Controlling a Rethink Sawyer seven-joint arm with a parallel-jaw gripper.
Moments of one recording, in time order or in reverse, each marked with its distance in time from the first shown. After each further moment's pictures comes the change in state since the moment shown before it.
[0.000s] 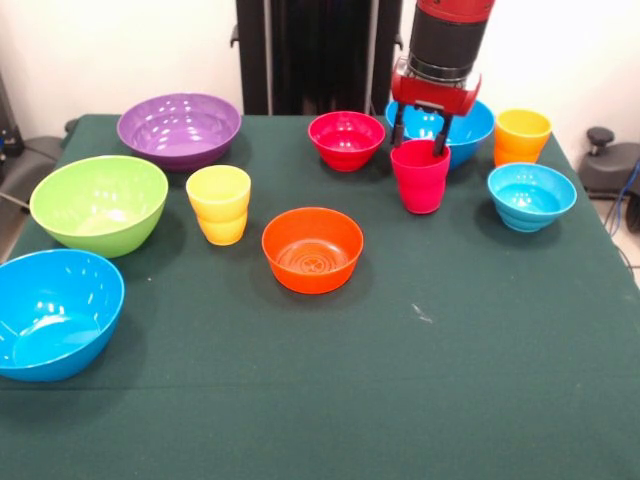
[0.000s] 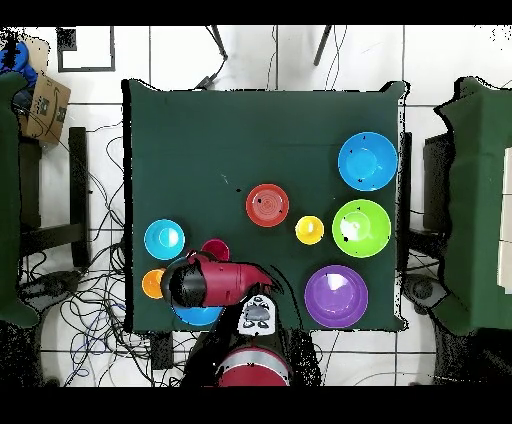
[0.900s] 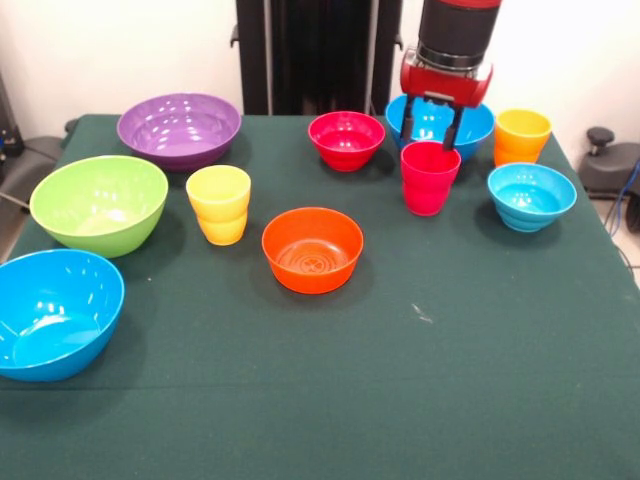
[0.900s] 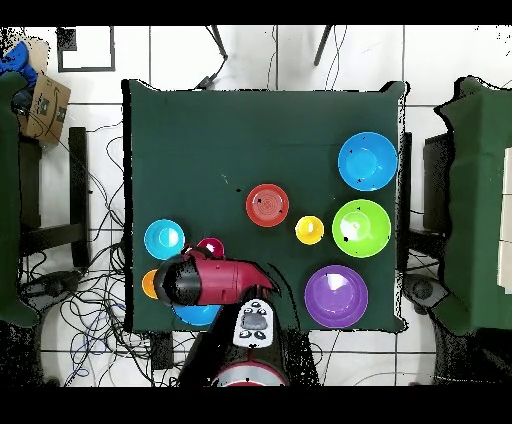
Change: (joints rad) arm 0.011 -0.057 0.000 -0.001 0.030 0.025 0.000
